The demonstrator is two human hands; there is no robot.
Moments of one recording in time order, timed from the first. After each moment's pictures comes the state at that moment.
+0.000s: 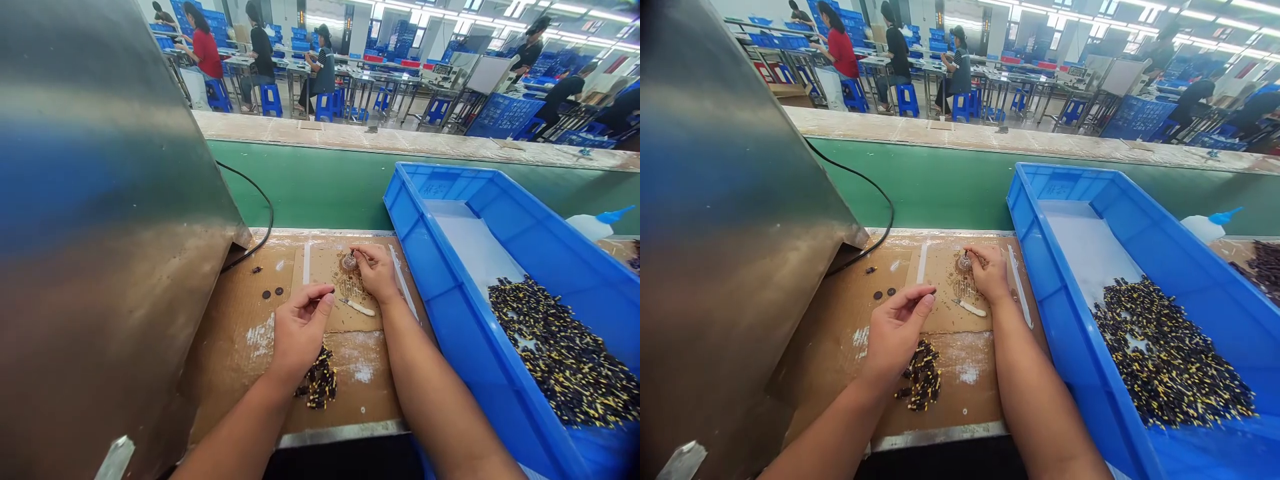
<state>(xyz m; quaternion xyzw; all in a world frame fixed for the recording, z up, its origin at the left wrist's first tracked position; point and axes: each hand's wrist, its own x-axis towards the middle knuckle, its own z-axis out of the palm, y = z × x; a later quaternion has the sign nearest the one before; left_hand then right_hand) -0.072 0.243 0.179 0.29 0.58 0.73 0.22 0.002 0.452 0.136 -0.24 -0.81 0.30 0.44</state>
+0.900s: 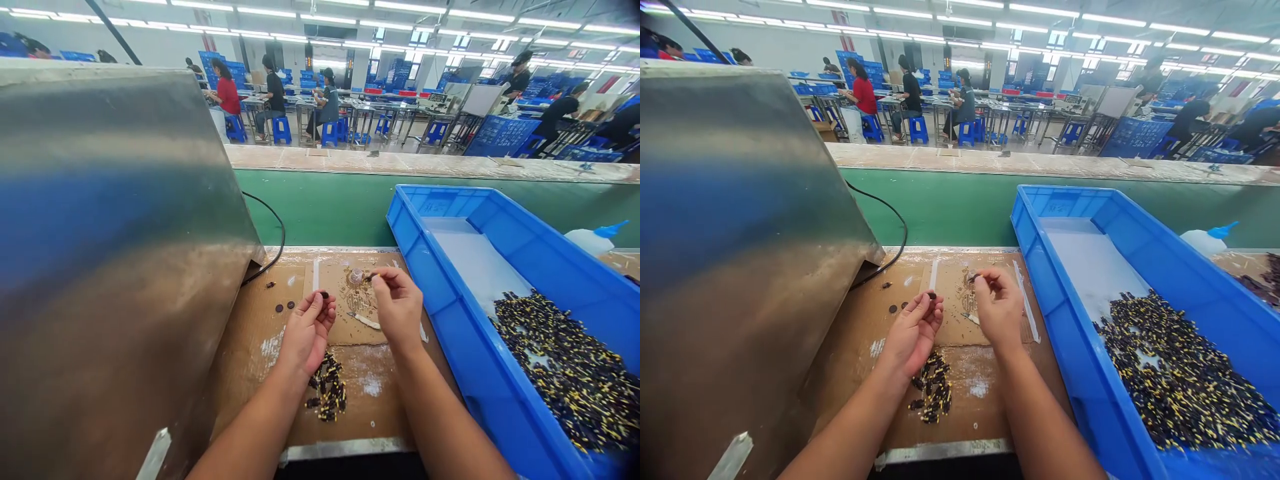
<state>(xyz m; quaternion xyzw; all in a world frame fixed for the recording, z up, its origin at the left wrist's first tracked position) -0.086 0.256 0.177 -0.07 0.33 0.83 0.45 0.023 0.368 0.205 -0.30 -0.68 0.42 0.52</state>
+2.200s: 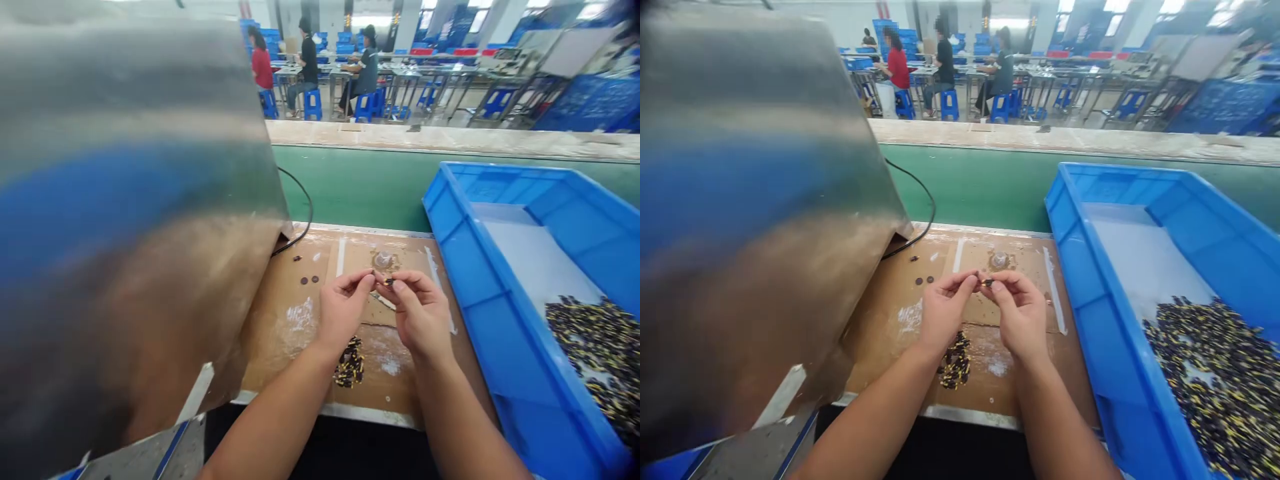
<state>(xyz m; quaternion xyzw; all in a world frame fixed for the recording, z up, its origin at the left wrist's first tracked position) -0.062 0.265 0.181 0.21 0.50 0.79 0.28 0.033 0.341 0.187 -0.20 -0.55 0.68 0.44</state>
